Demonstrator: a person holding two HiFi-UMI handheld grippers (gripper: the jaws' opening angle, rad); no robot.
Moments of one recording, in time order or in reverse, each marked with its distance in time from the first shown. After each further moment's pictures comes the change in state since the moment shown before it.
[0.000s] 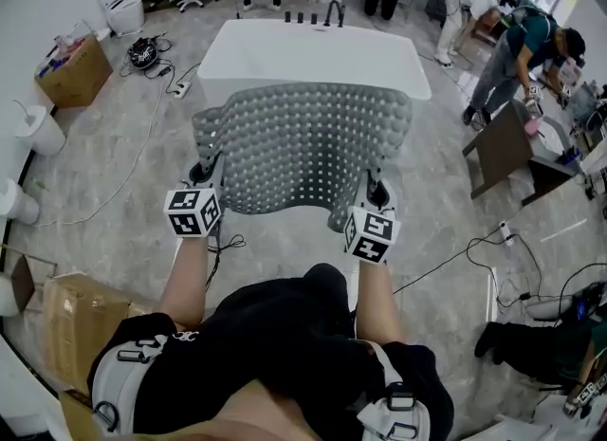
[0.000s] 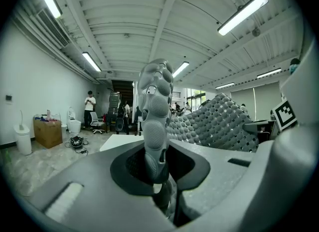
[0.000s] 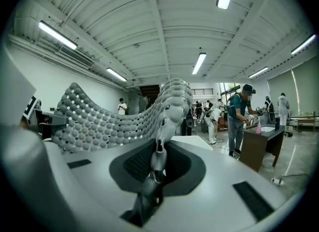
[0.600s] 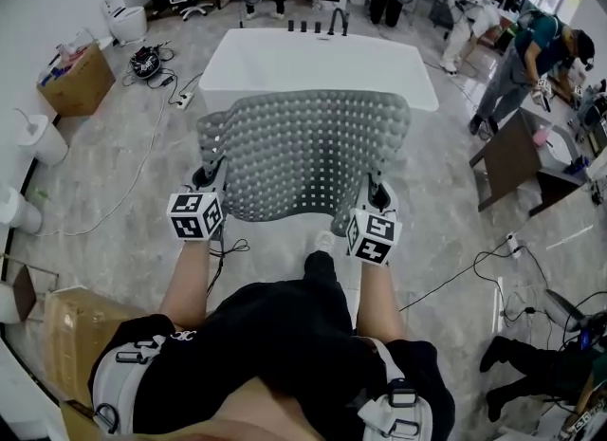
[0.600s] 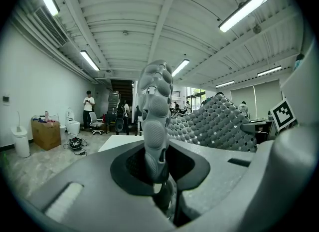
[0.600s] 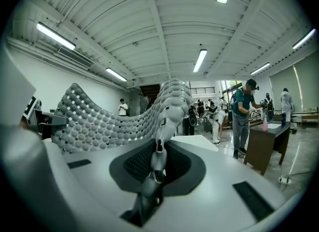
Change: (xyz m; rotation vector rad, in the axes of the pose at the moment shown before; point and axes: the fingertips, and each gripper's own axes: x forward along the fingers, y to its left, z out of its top) left arm 0.058 0.022 -0.005 0.010 0.011 -0.002; right arm 0.069 -0.002 -0.011 0.017 0.005 0.022
